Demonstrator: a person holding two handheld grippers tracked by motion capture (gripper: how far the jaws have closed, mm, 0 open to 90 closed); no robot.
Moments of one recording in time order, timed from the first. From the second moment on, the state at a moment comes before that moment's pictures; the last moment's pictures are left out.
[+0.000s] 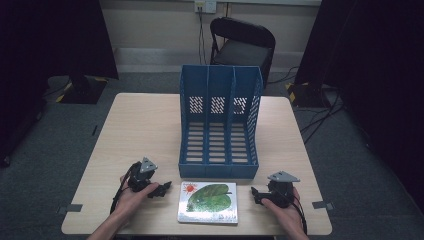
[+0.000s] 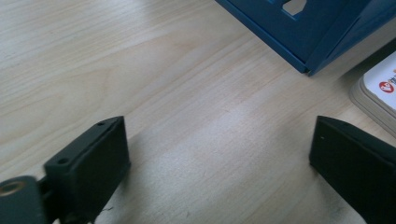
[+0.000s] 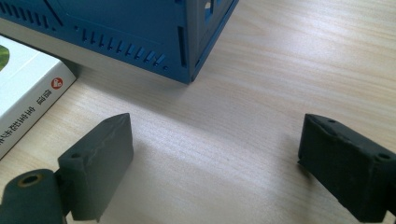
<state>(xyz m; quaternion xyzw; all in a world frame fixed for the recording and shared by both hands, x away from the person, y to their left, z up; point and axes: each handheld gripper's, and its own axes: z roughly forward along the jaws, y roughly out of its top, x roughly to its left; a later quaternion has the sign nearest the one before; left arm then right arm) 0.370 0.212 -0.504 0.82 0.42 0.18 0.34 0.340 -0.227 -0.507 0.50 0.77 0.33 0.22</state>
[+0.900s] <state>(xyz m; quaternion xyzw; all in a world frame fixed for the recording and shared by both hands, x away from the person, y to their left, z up) 0.352 0.185 -0.480 0.83 0.39 0.06 0.40 0.313 -0.182 -0.471 0.45 0.79 0.40 0.14</state>
